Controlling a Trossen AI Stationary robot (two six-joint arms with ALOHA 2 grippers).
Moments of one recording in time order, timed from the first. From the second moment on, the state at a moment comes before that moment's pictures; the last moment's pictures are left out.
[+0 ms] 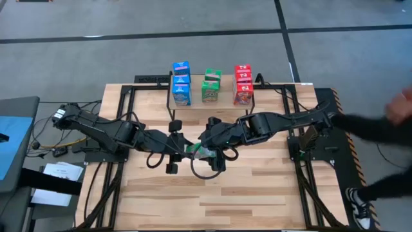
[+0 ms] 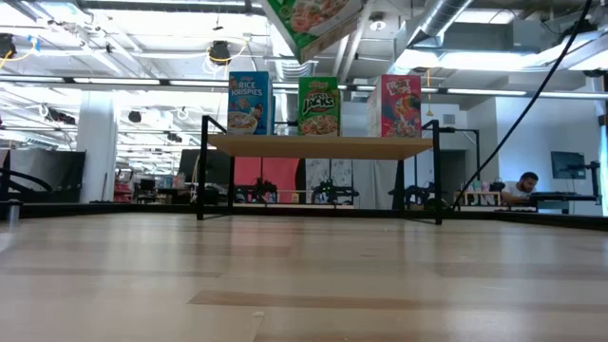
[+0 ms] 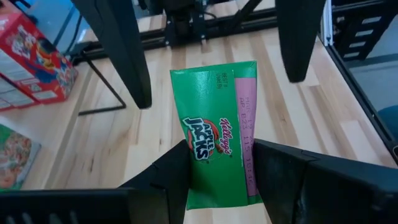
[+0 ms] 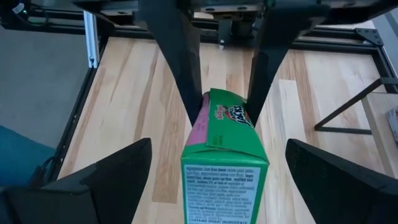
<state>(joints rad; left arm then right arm) -0.32 1.31 1.27 -0.47 -0.37 -0.01 0.23 1.79 1.94 -0.84 0.14 0.10</state>
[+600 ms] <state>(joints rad) -0.32 1.31 1.27 -0.44 -0.35 0.02 0.23 1.79 1.94 -0.88 0.14 0.13</state>
